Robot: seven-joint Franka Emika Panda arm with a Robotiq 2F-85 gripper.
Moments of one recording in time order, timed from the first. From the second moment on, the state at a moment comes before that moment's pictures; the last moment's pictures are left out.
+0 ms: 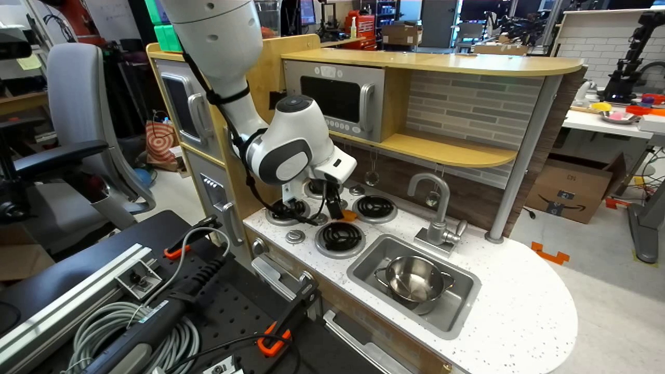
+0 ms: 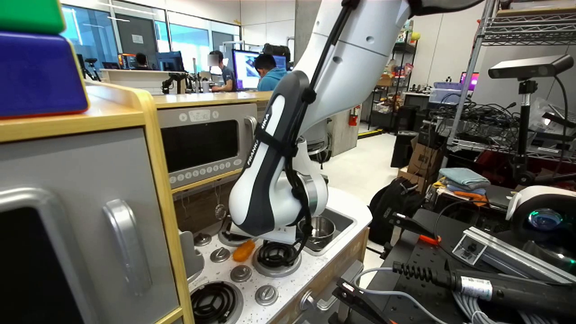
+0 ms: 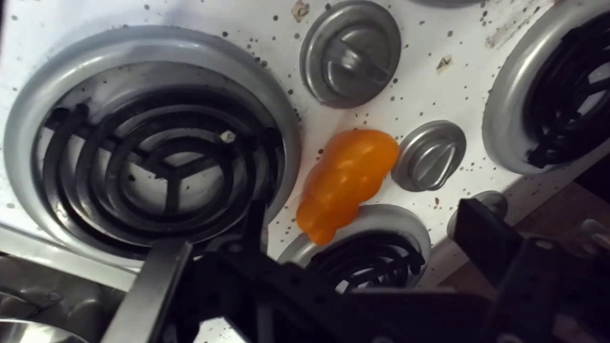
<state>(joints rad) 0.20 1.02 0.00 -1.85 0.39 3.27 0.54</state>
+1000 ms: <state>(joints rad) 0.18 1.09 0.04 -1.75 0.42 3.29 0.53</state>
